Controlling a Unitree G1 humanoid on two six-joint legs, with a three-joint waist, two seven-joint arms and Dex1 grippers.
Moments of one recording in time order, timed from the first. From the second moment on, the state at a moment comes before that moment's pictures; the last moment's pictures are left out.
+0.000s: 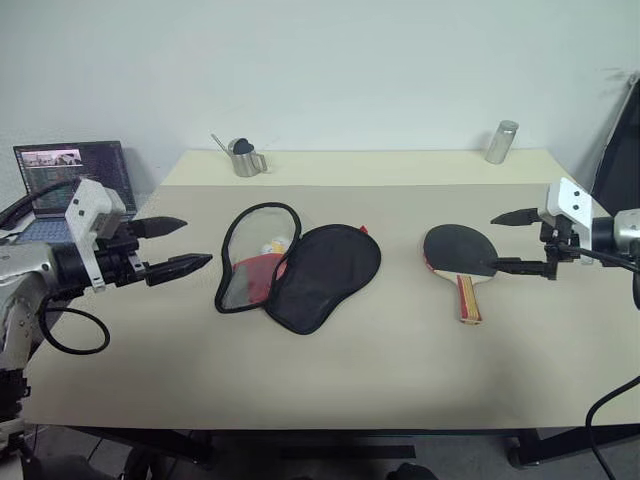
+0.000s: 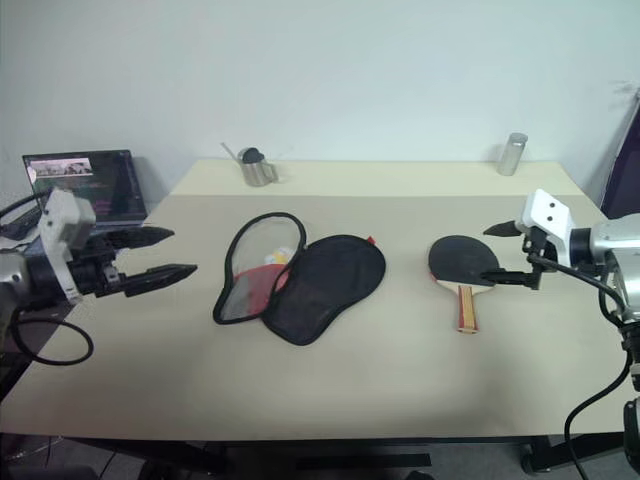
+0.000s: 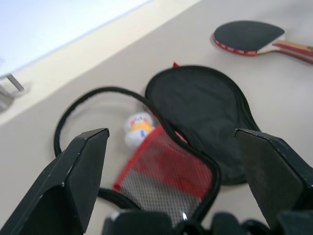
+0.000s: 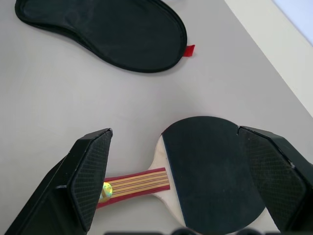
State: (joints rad) left arm -0.42 1.04 0.34 0.09 -0.53 0.48 -1.15; right arm -0.78 -0.96 0.00 0.35 0.19 0.21 1.33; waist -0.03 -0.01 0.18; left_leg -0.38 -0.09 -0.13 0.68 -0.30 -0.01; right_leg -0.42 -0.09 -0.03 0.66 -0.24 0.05
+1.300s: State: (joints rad) left arm -0.61 0.66 0.12 0.42 -0.26 0.74 -0.62; right arm -0.64 -0.99 -0.06 0.15 0.26 0.33 1.25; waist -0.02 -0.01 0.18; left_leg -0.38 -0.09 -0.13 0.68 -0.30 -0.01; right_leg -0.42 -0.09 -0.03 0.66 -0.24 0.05
